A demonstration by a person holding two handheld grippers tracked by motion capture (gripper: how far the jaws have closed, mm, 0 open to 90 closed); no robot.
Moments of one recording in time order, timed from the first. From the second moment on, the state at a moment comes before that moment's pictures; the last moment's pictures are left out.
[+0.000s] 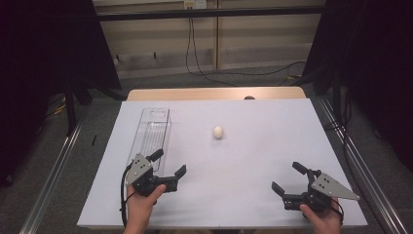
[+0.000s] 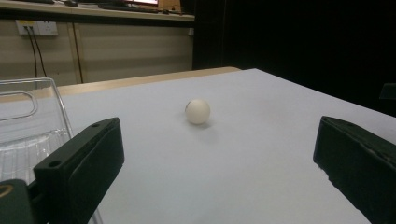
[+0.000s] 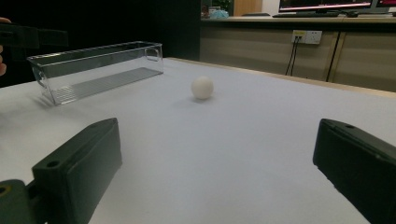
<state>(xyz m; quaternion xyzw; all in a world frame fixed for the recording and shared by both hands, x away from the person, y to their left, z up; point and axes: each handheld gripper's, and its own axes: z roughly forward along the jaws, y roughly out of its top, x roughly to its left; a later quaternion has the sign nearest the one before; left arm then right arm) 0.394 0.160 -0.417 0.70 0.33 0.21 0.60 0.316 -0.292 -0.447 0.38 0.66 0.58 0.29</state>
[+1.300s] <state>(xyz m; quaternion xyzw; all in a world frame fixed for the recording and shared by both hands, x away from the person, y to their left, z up) 0.405 0.134 -0.418 0.71 0.32 0.20 0.59 0.315 -0.292 -0.446 0.38 0.66 0.58 0.29</state>
